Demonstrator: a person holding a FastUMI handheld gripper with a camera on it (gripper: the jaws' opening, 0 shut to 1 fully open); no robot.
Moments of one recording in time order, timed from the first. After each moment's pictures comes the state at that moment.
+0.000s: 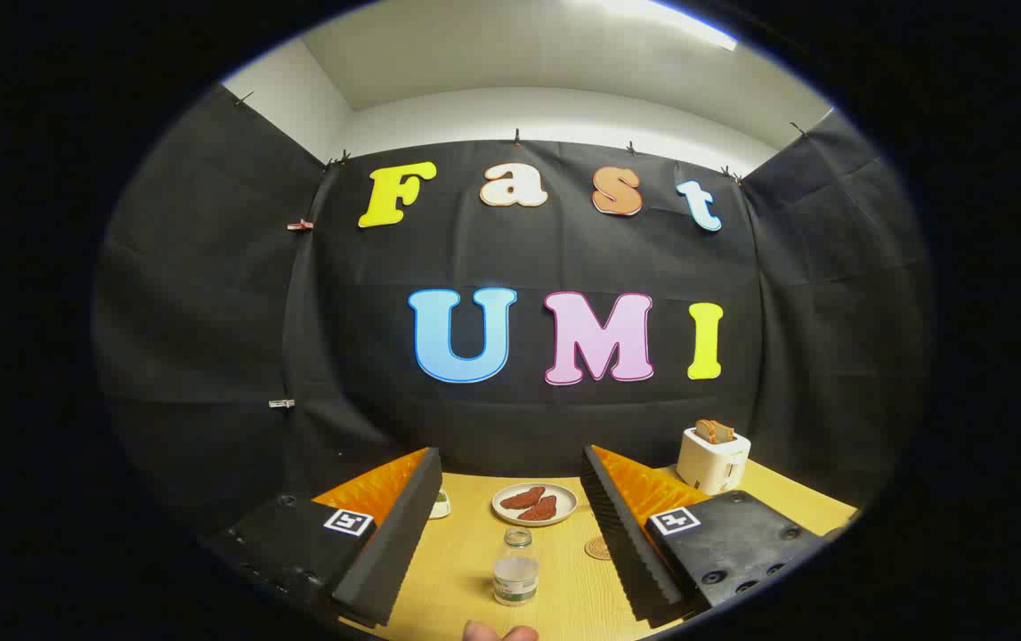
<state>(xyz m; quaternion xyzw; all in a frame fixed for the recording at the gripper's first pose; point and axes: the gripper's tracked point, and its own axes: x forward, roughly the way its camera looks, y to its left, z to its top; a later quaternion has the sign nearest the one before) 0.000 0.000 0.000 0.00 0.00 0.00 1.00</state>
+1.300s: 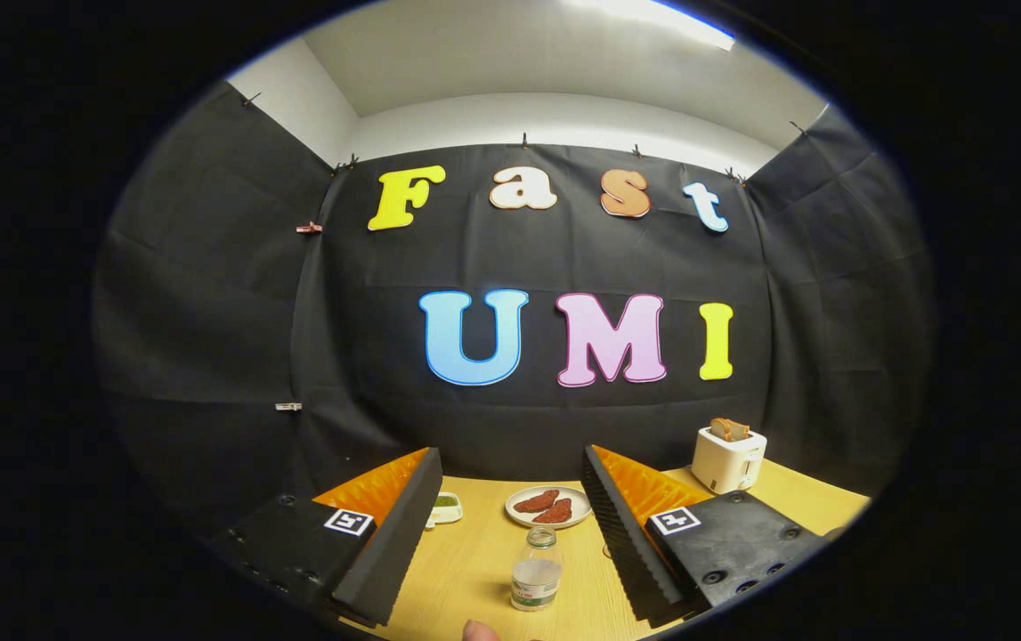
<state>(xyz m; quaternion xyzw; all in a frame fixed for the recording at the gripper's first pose) 0.004 0.019 -0.018 0.00 -0.02 0.00 1.00</state>
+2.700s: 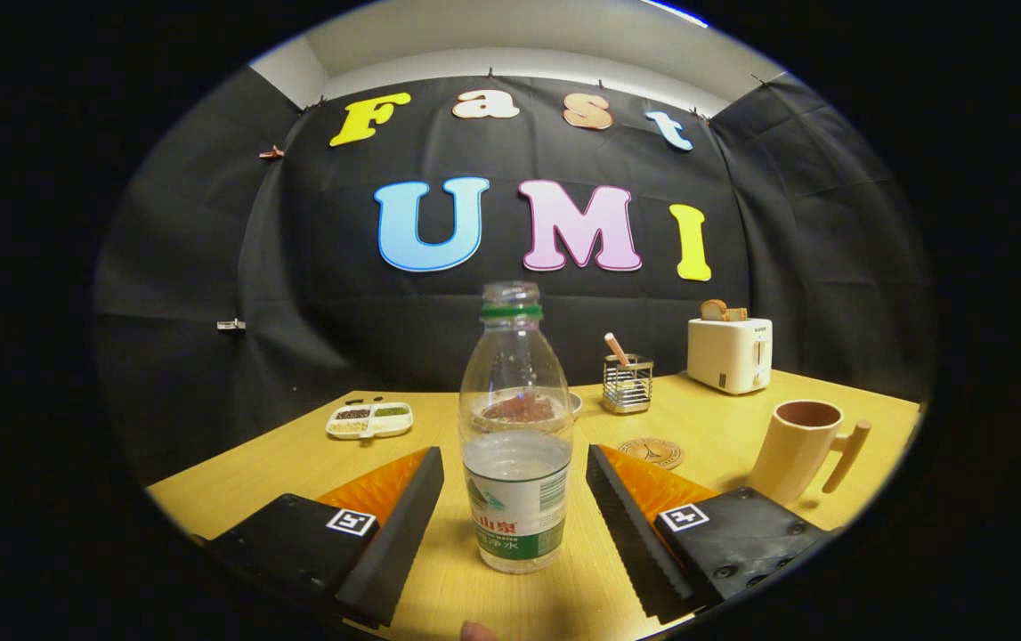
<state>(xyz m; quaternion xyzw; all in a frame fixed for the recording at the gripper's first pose) 0.066 -0.004 -0.281 0.02 0.06 -0.05 1.00</state>
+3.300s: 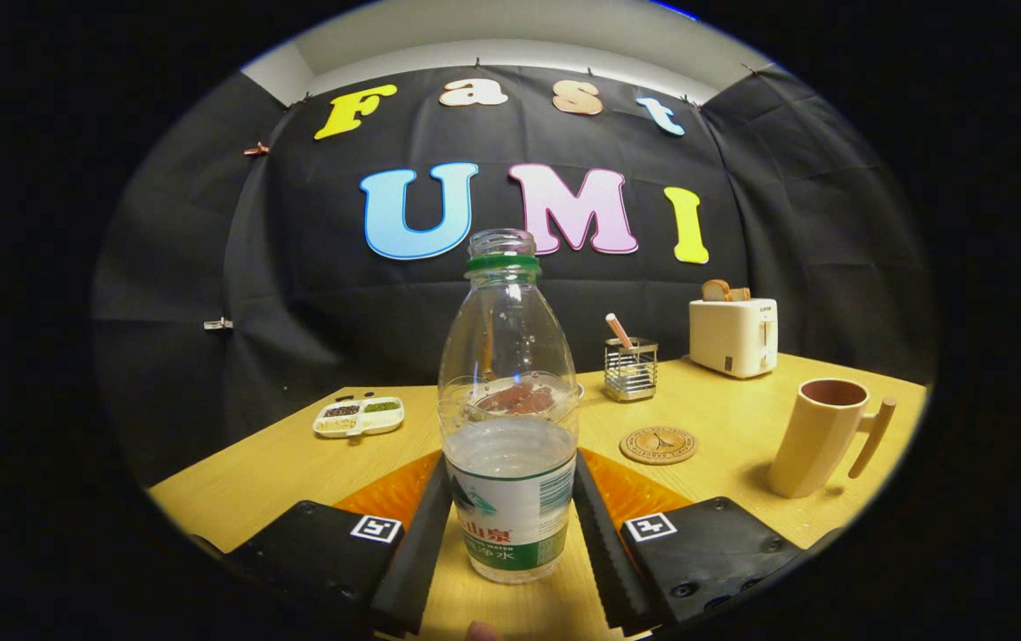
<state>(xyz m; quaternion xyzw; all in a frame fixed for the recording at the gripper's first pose) 0.086 -0.006 -0.296 0.05 0.08 -0.06 0.99</state>
